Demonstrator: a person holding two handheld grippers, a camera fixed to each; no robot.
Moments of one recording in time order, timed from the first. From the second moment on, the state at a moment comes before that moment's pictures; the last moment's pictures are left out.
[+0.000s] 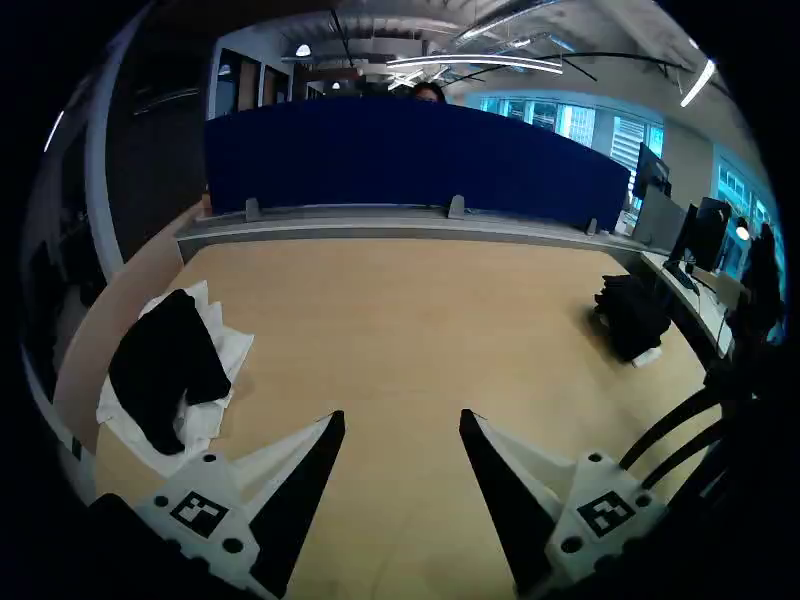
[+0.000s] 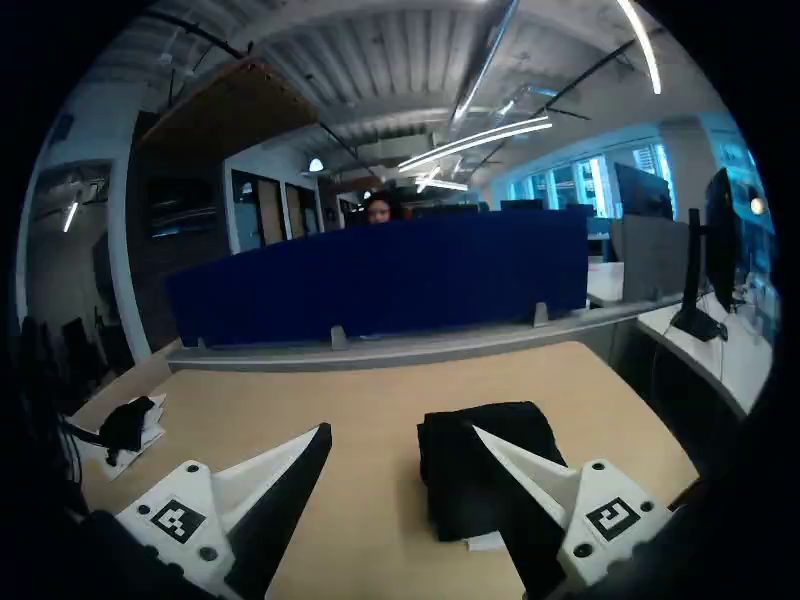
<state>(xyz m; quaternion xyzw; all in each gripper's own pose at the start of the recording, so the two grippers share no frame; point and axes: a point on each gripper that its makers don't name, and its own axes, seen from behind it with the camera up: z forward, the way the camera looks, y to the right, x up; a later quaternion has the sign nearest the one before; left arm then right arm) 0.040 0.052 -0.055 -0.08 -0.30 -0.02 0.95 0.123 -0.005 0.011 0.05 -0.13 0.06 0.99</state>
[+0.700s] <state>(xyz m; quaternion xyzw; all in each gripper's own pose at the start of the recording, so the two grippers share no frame) 0.105 0.038 -0.011 -0.05 -0.15 -0.06 0.98 0.143 -0.025 -0.012 0.02 -0.08 0.04 1.00</state>
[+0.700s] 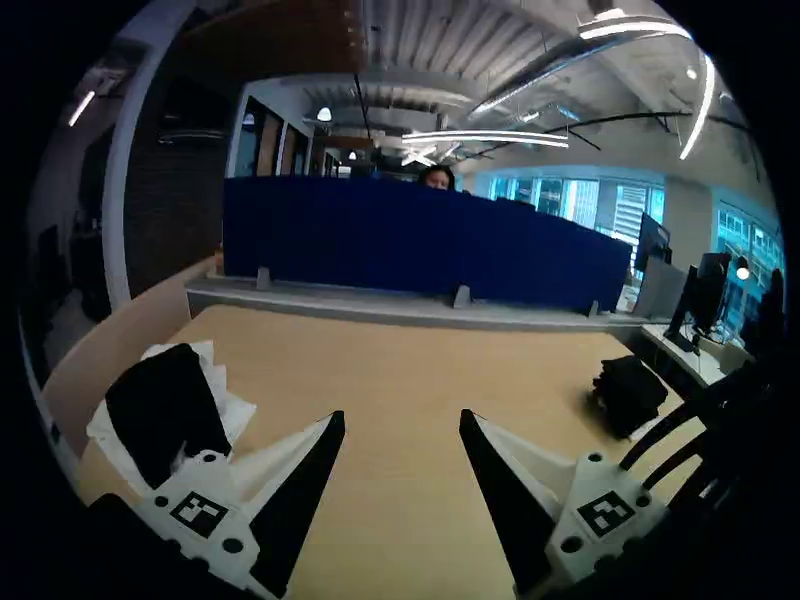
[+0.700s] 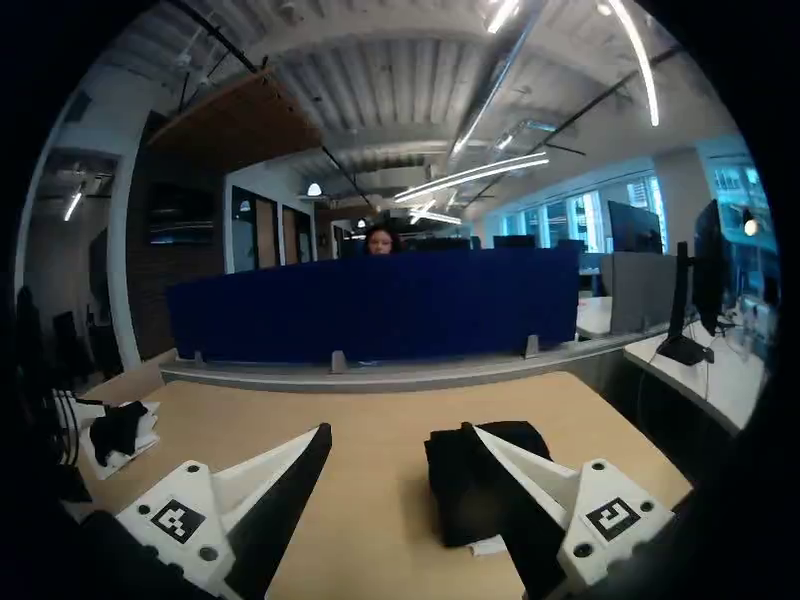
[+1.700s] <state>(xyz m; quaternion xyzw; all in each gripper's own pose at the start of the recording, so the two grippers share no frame) 0.113 -0.003 -0.021 -0.03 -0.04 -0.01 1.00 0.143 -0.060 -0.015 0.06 -0.12 0.01 0.99</state>
